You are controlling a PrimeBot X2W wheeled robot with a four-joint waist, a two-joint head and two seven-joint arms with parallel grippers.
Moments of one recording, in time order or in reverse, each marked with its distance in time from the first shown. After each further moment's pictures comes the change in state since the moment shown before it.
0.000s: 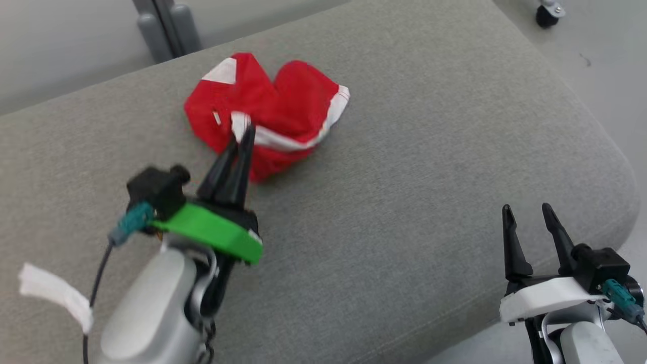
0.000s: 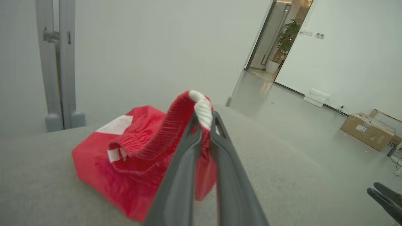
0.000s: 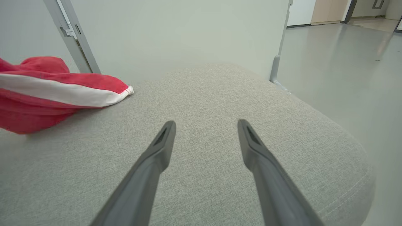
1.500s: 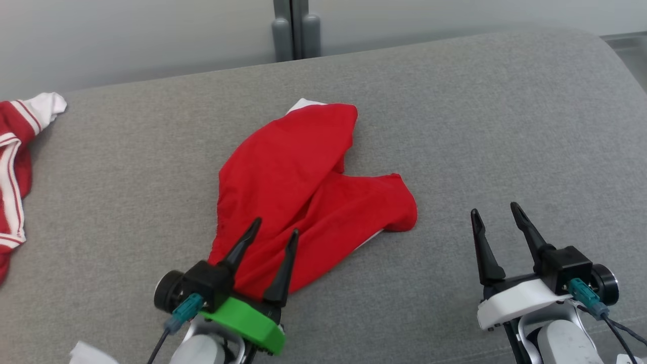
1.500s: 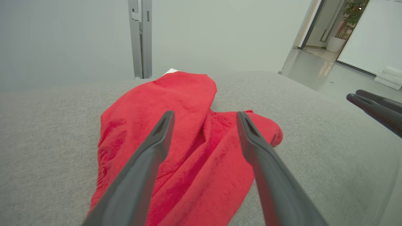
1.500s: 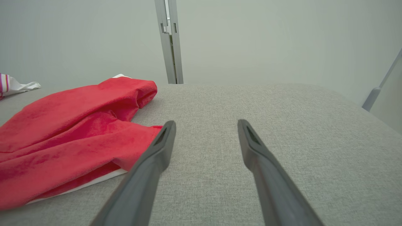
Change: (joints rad) left arm 0.395 -0.124 0.150 -0.068 0.359 -0.073 -0.003; right arm -0.002 0.001 0.077 0.006 -0.098 0.000 0.000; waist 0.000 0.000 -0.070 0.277
